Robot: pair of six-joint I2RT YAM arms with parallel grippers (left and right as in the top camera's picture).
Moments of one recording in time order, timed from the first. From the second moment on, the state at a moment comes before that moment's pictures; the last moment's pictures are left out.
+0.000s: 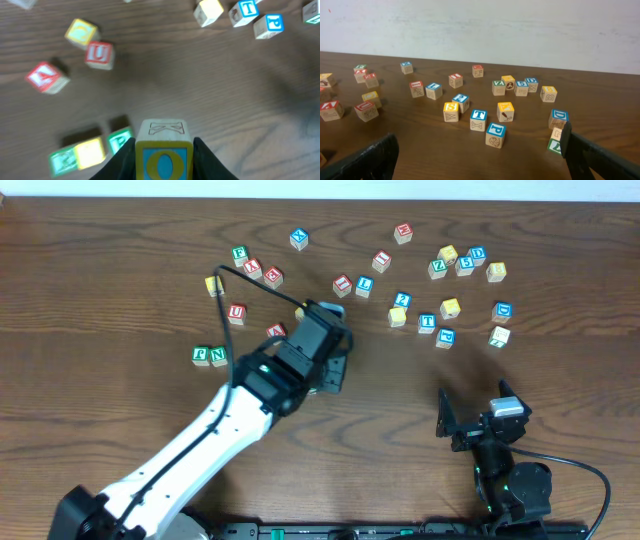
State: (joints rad) left arm -0.69 1.44 1.10 -0.62 -0.07 -0.39; right arm 0.16 0.01 0.01 -0.07 0.00 0.01
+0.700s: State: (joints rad) left arm -0.72 1.76 1.08 -0.47 -0.07 -0.49; right arm 0.16 0.01 0.01 -0.07 0.00 0.01
